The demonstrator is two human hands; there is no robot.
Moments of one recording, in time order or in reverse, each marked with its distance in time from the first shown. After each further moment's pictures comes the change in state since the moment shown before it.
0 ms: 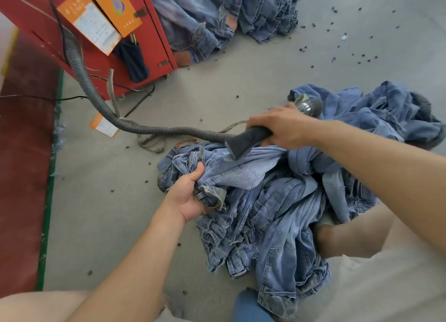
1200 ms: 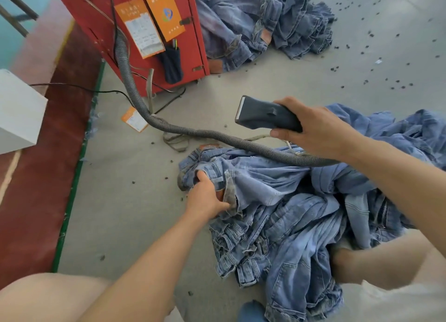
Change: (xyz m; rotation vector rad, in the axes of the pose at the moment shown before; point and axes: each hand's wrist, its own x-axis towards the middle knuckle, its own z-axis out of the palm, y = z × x) left_hand 0.008 -0.005 -0.033 1.548 0.654 0.295; right_hand -0.005 -0.029 -0.019 0.201 0.346 -0.062
